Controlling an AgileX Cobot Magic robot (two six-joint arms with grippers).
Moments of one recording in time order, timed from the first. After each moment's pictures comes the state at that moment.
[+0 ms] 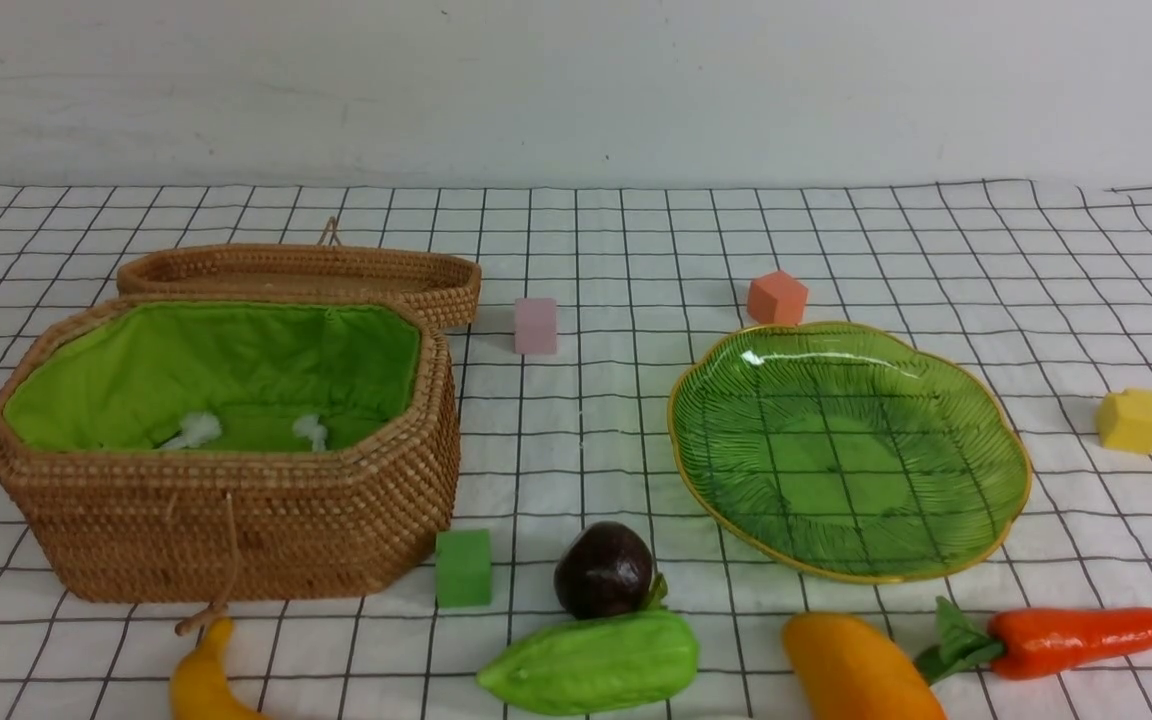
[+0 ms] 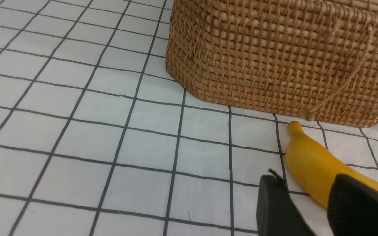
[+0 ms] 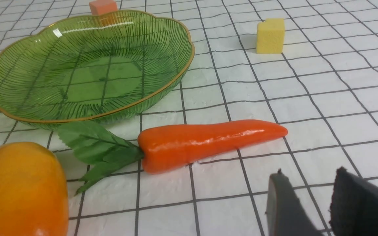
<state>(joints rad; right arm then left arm) -0.04 -0.01 0.01 -0.01 0.38 0.08 -0.07 -0.01 0.03 0.19 0.41 -0.40</state>
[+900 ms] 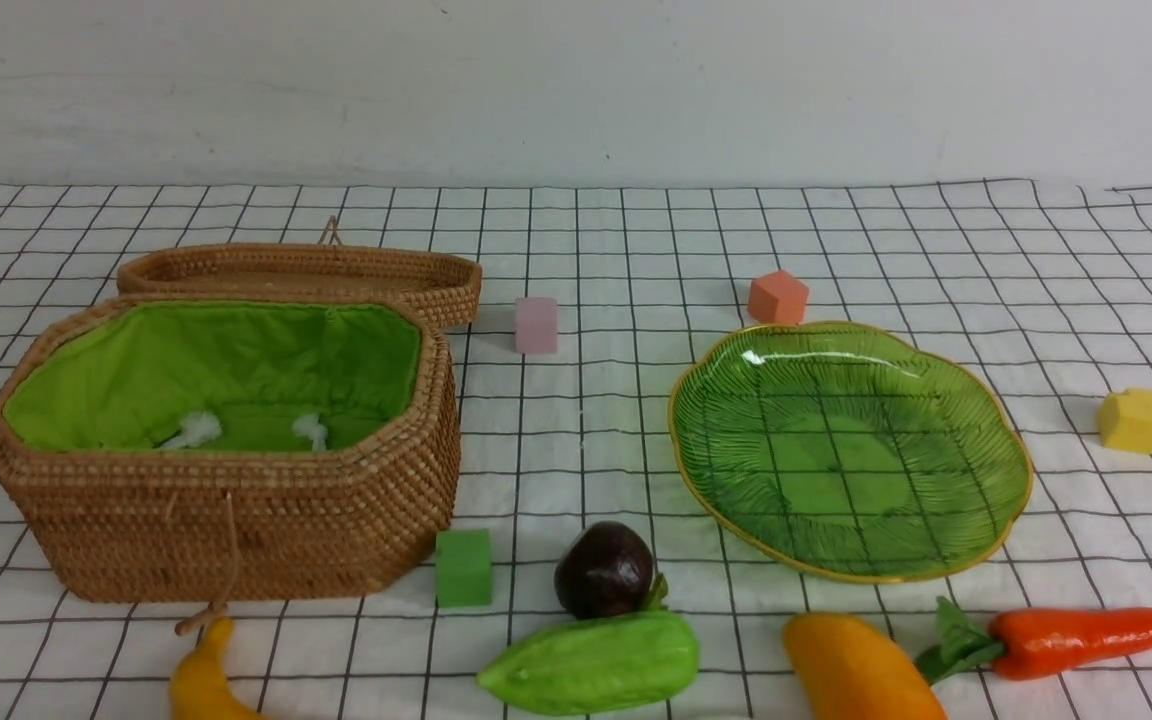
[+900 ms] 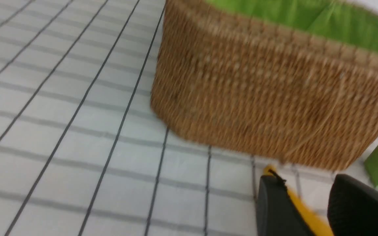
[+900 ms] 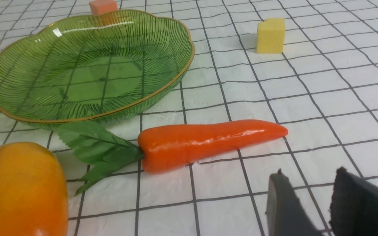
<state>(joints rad) -0.04 -0.01 0.01 -0.01 0.38 0.08 -0.07 -0.01 0.03 0.20 0.26 -0.45</state>
